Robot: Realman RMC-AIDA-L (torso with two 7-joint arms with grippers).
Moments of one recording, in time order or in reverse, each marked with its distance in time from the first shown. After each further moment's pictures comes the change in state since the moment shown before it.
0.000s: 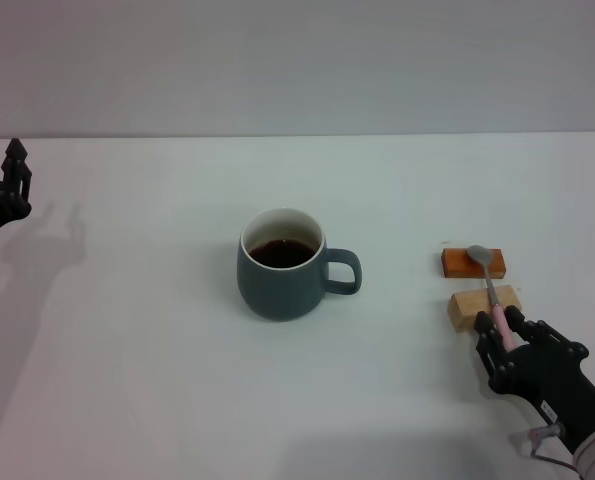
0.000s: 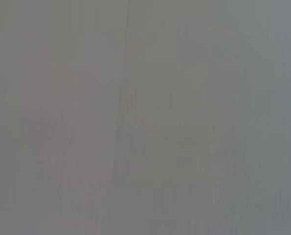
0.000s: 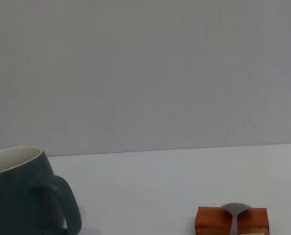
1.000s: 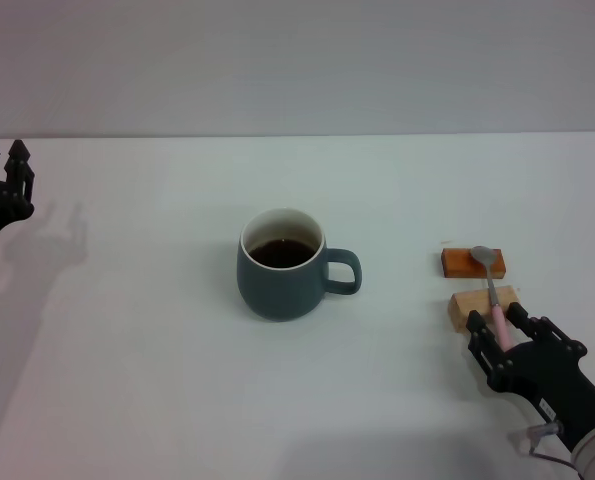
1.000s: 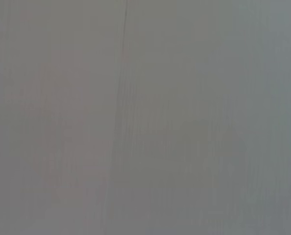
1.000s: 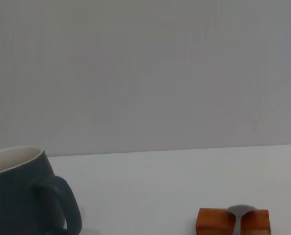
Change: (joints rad) left arm -0.005 -0.001 0.000 -0.004 0.000 -0.005 0.003; right arm 0.008 0.002 0.001 -0.006 0.000 -0.001 -0.001
